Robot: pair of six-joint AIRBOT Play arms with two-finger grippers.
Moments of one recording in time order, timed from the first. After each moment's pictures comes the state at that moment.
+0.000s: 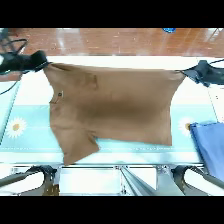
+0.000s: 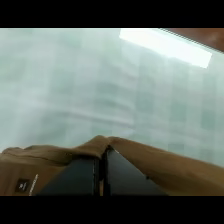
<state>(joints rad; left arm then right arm) 0.09 -1.37 1.30 1.11 -0.77 -1.56 -0.38 -1.25 1.11 -0.61 1.06 1.20</state>
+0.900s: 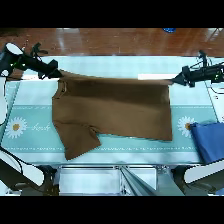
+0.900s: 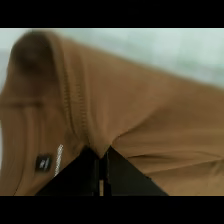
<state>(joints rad) 0.20 -1.91 1.76 1.01 -1.35 -1.47 -0.37 -1.79 1.50 -0.82 1.36 1.23</state>
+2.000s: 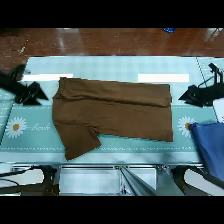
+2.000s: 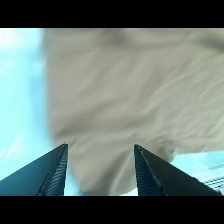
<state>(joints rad) 0.36 -1.44 1.23 1.14 -1.54 -1.46 -0.36 -1.21 1.02 -1.09 1.29 1.39</state>
